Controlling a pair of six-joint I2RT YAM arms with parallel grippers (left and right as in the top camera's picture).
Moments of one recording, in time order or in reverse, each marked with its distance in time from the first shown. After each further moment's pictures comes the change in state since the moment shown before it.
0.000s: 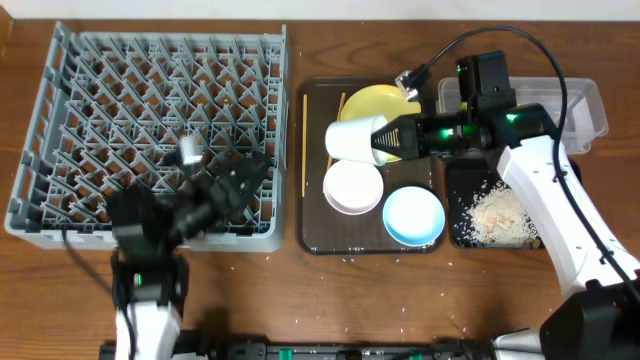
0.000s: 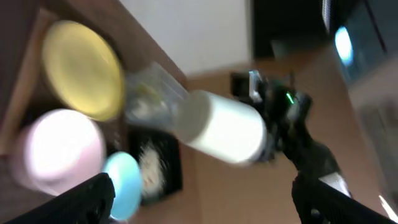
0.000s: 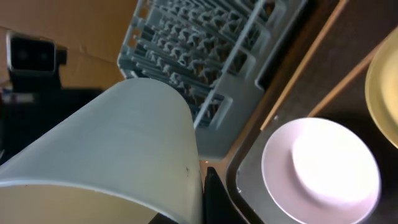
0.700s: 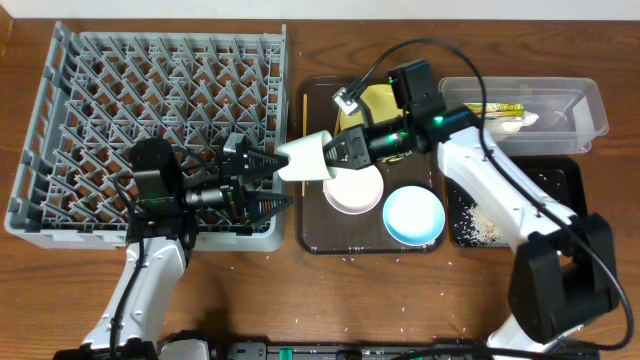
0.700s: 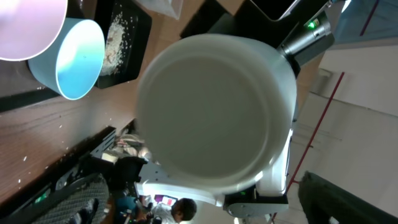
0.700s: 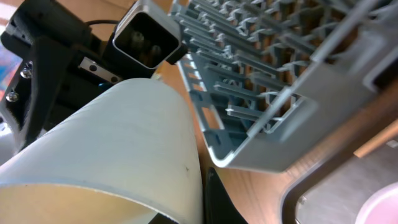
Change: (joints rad) left arm 0.000 0.359 0.031 0.086 0.423 -0.298; right arm 0.195 0.207 -0.001 0.229 -0.193 0.089
